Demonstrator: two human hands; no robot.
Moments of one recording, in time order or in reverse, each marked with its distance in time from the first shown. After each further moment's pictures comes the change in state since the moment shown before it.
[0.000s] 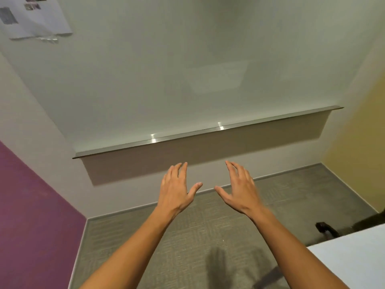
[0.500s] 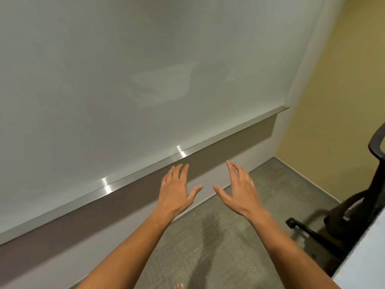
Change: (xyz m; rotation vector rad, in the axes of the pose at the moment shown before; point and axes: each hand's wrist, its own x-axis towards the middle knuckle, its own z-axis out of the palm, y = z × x) left_hand 0.284 0.066 0.101 -0.030 -0.144 0.337; right_hand 0.181 0.138 -0.007 -0.060 0.140 0.320
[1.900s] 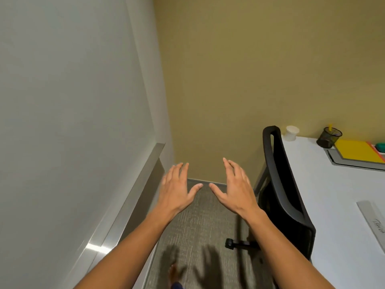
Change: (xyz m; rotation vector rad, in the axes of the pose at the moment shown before) left_hand 0.513 0.393 0.192 -0.125 -0.235 0.764; right_hand 0.263 0.410 -0.157 -0.174 0.351 0.709
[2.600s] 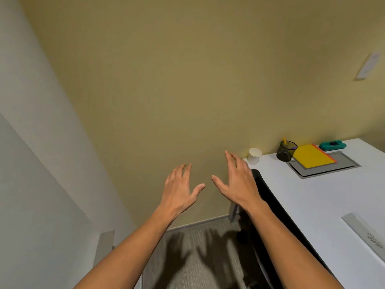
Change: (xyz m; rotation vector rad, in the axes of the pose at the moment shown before) left_hand 0.345 0.045 0.047 -0.095 -0.088 0.412; right_hand 0.254 0.099 -0.035 -0.132 0.266 0.344
